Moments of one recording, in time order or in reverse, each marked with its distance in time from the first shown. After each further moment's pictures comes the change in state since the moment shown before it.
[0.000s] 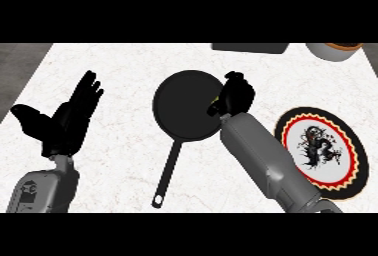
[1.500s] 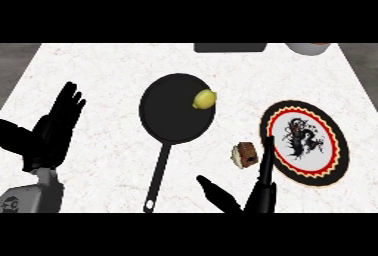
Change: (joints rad) left arm 0.092 0.020 0.063 -0.038 0.010 -0.003 -0.008; right arm 0.929 -0.094 0.280 -1.021 -0.168 -0.563 -0.460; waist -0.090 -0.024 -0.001
